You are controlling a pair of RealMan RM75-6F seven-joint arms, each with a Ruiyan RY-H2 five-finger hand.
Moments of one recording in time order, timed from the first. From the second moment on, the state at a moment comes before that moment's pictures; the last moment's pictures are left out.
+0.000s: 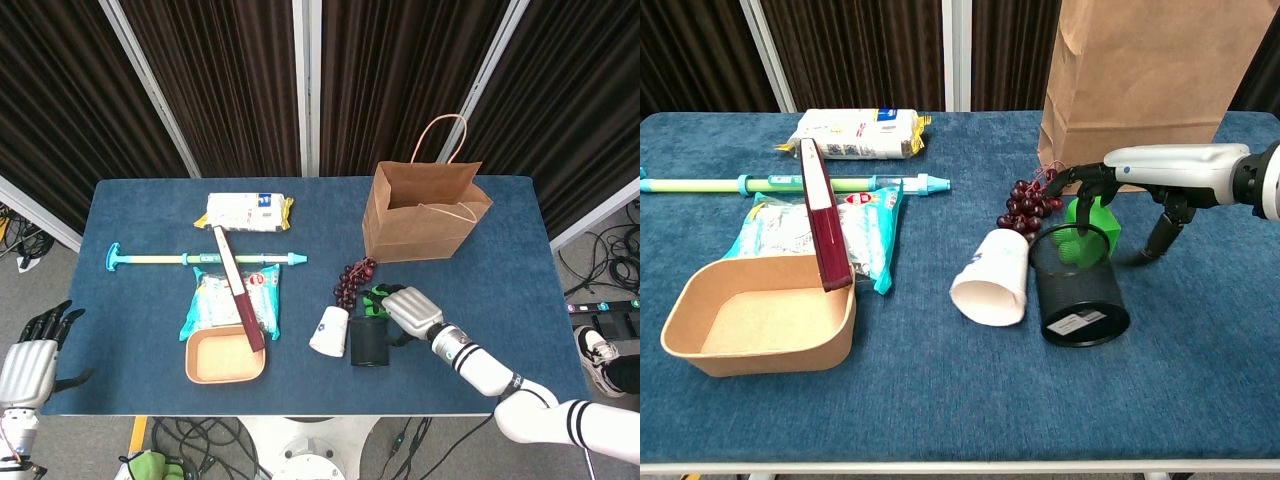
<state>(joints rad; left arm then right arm) -0.04 -1.22 -0.01 -1.54 1.47 1.46 0.02 0.75 -1.32 0.10 -1.60 -1.29 0.66 -0.03</state>
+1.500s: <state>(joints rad) -0.01 -1.22 0.00 -1.52 1.47 1.48 -0.01 0.69 -1.47 0.00 -1.59 -1.60 0.95 -0.02</state>
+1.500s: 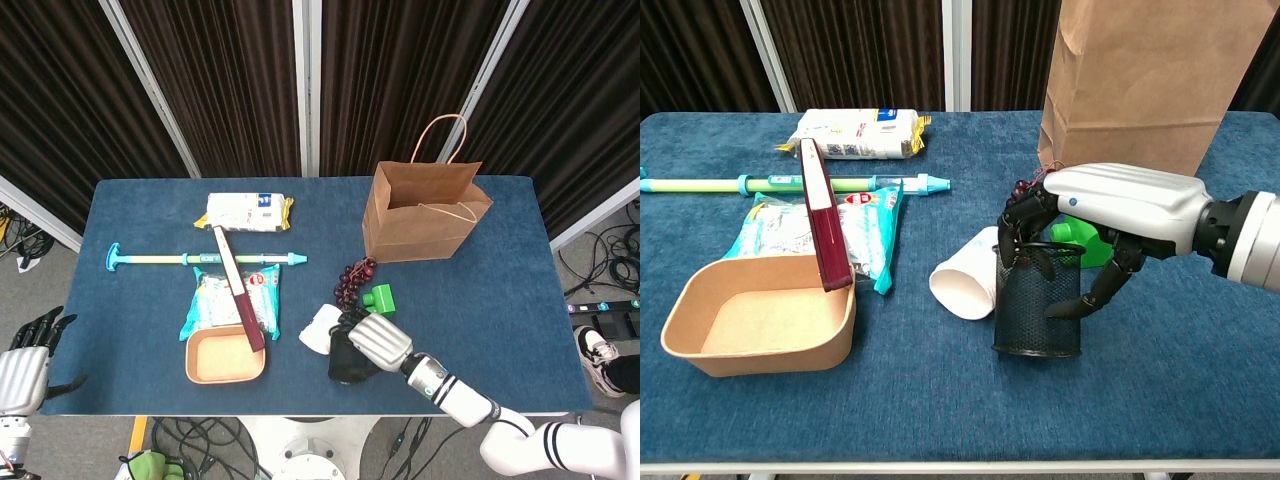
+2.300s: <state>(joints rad) -0.02 -1.22 0.00 -1.52 1.47 1.47 -0.02 0.66 -1.50 0.02 -1.51 -1.68 1.11 -0.08</state>
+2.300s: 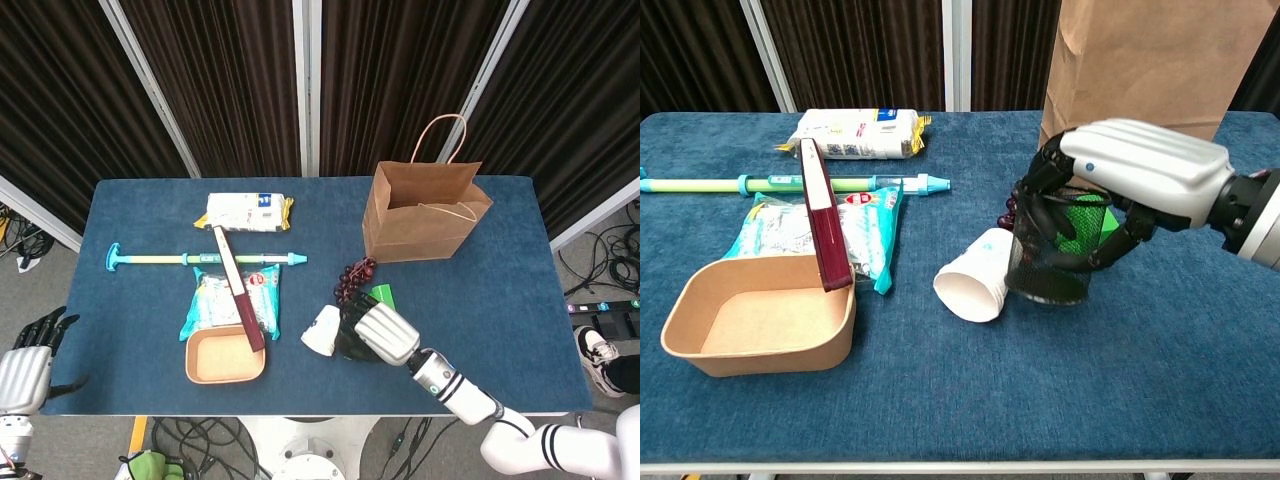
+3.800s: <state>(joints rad) -0.03 -1.23 0.00 -1.51 1.47 1.45 -0.03 0.77 -1.19 0.47 -1.49 -1.18 1.14 -0.25</state>
